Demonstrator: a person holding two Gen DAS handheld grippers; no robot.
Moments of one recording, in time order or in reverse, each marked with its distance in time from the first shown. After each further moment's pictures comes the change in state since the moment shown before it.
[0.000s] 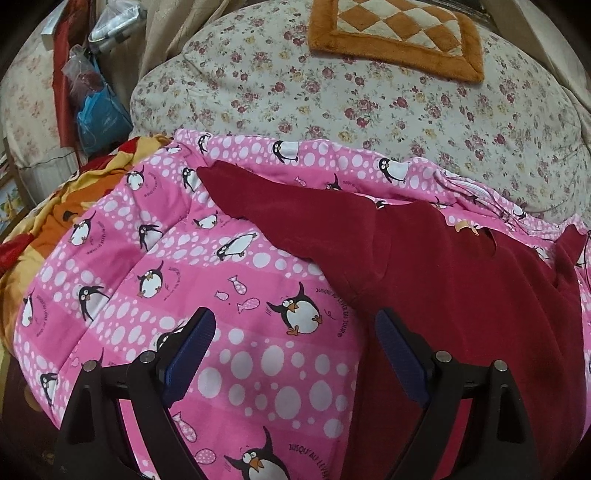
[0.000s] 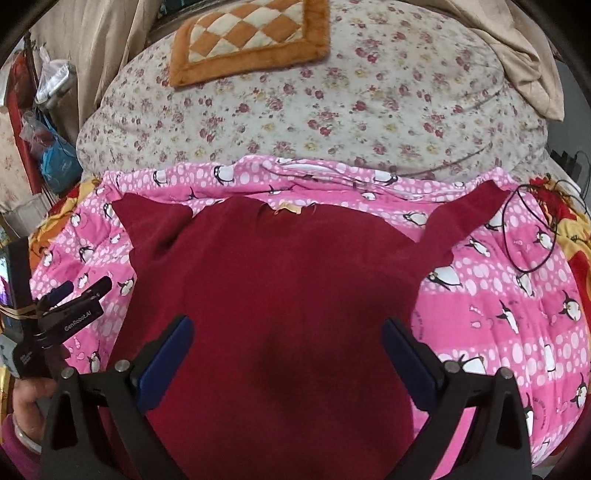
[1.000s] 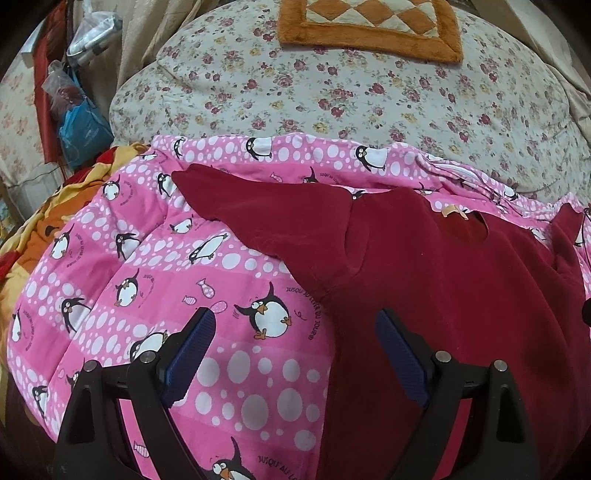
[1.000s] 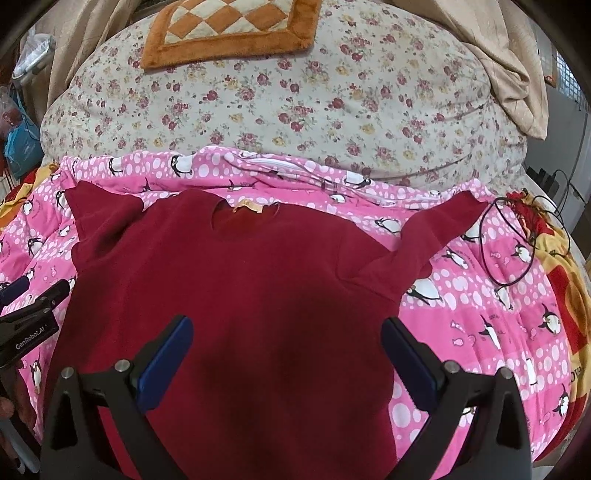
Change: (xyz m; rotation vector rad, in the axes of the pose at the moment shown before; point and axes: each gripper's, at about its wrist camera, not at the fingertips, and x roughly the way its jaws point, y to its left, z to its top) left arm 0.012 -0.023 0.000 0.069 0.009 -0.027; right arm 0.043 -0.008 0.002 -0.036 -0.002 -0.172
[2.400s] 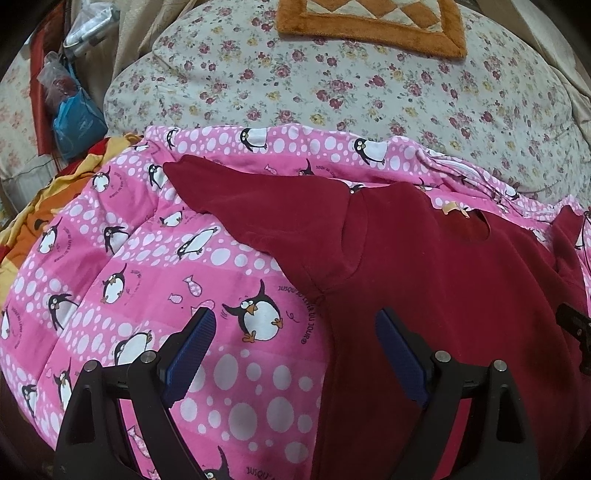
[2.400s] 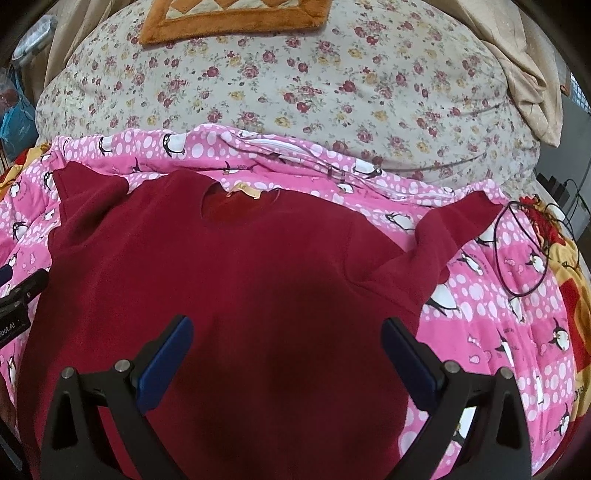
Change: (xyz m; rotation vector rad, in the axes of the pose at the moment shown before) left arm 0.014 -0.004 0.000 -0.019 0.023 -0.016; right arm 0.042 0.002 0.005 -0.045 0.044 -0.009
